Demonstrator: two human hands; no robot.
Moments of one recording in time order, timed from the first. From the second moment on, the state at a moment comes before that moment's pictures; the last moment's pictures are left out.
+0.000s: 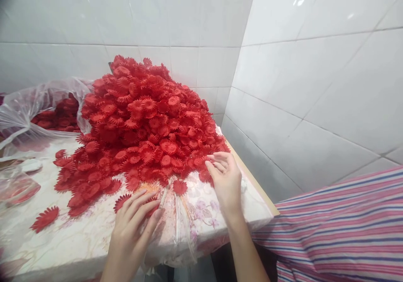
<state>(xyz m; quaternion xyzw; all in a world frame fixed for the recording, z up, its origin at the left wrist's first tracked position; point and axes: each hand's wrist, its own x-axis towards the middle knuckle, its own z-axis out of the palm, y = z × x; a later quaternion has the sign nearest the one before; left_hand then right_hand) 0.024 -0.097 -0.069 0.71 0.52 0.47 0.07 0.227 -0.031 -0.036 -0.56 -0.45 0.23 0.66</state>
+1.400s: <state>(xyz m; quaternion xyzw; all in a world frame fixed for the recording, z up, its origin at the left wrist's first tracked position) 0.036 -0.135 -0.034 0.55 0.48 0.59 0.35 0.163 -0.136 -0.019 -0.40 -0.42 0.52 0.63</state>
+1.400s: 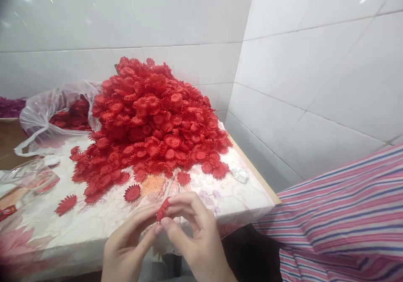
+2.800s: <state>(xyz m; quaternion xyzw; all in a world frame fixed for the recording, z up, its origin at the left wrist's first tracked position) 0.040 -0.148 -0.026 0.40 0.47 0.62 0.48 0.158 -0.138 -0.010 -0.38 -0.36 0.61 0.60</state>
